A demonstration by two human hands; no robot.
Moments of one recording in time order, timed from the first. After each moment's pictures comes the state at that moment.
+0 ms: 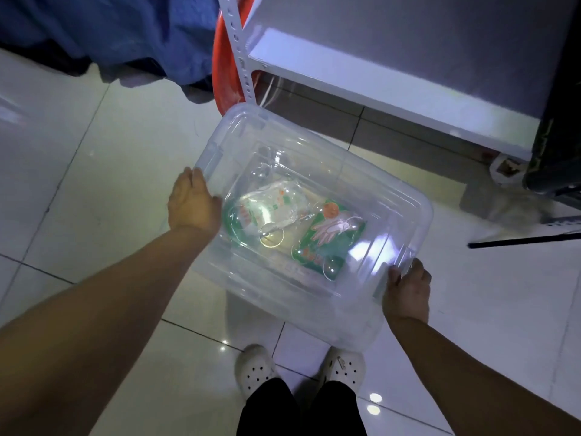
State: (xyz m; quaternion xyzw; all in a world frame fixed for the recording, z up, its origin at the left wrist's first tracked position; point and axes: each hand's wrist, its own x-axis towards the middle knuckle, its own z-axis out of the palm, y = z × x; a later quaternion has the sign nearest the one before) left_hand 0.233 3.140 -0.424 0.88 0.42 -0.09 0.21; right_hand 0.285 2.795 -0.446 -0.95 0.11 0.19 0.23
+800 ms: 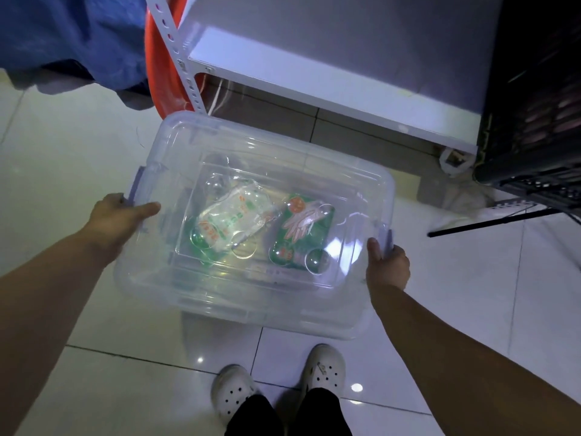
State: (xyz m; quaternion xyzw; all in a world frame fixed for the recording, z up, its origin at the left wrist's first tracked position) left_hand 0.240 3.199 -0.446 0.70 0.53 -0.11 0.47; right_hand 0.338 2.808 -0.453 -0.90 0.31 0.17 0.26
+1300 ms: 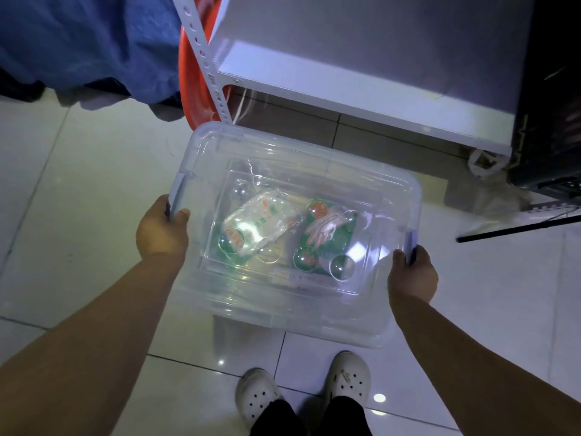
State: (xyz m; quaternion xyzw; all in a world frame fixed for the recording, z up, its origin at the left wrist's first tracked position) left_hand 0.232 3.167 -0.454 0.80 0.50 0.04 0.31; right_hand 0.329 2.814 -0.458 -0.93 0.24 0.07 0.26
